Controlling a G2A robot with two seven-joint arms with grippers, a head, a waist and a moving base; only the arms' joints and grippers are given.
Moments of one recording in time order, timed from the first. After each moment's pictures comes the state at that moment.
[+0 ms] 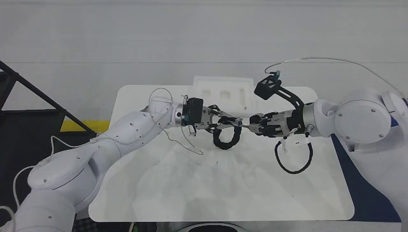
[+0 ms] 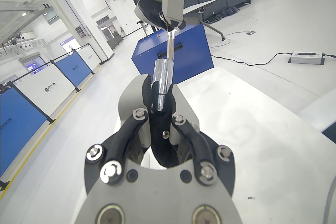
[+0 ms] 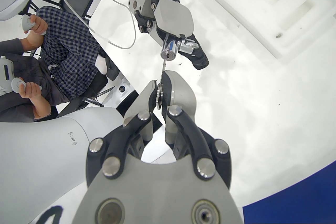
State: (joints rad) left arm 0.49 -1.12 -0.17 -0.95 1.48 -0.60 1.23; right arm -0.85 -0.89 1.08 -1.99 -0.15 0.08 1.36
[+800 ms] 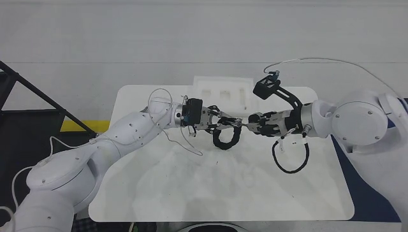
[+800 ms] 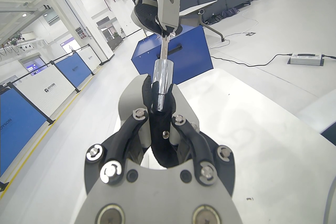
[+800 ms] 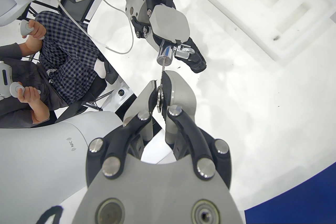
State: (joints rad) left arm 0.50 -1.11 -0.17 -0.96 1.48 -0.59 1.23; right arm -0.85 -0.89 1.06 -2.00 -0.17 0.10 1.34
